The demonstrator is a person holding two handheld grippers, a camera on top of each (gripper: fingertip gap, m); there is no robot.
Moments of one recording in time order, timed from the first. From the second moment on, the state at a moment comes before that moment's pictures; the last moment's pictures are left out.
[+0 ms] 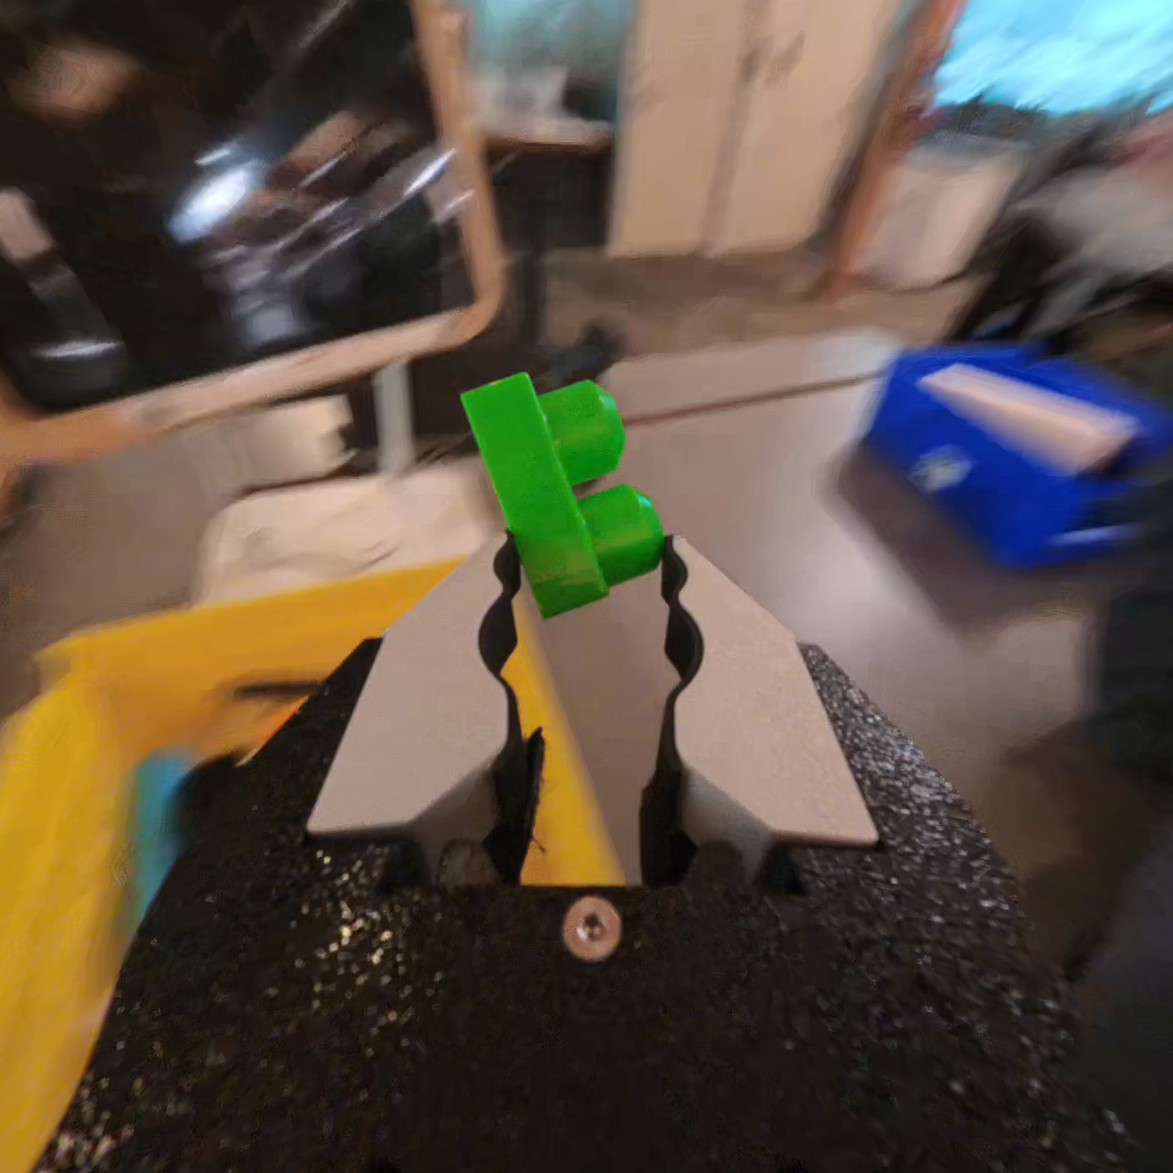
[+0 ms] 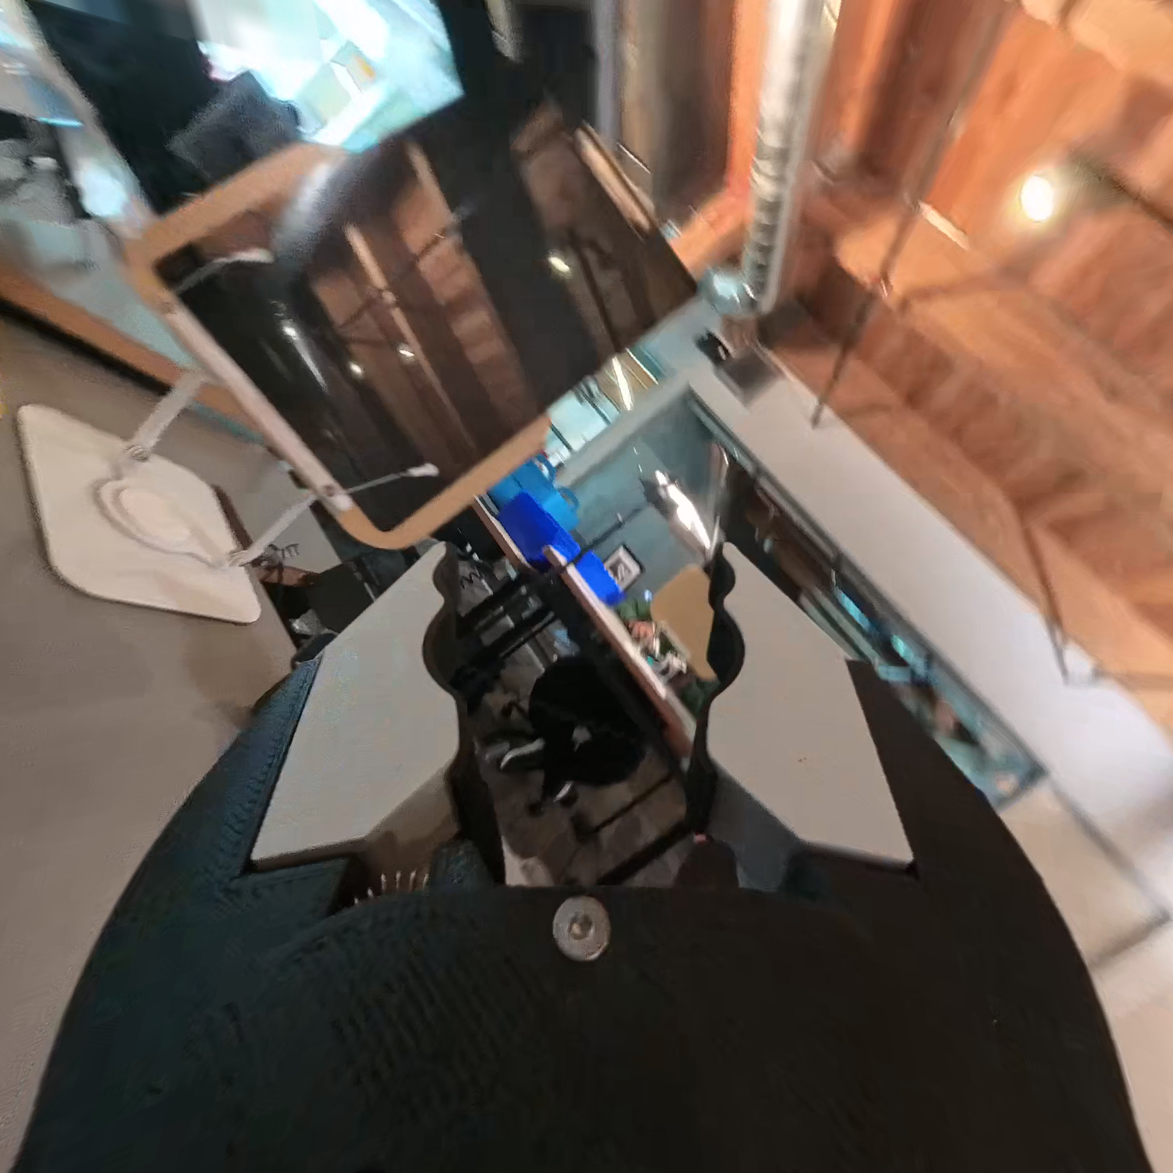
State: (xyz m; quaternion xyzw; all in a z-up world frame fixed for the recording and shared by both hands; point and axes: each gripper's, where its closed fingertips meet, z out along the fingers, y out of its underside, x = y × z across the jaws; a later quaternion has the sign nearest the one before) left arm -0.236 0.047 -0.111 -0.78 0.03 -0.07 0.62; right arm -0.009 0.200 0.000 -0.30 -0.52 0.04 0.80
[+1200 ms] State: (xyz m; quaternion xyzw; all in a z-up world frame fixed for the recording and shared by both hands) left arm -0.029 0.192 -0.042 -0.62 0.37 -0.09 0.68; right arm -0.041 0.222 -0.024 -0.23 -0.56 -0.14 0.79
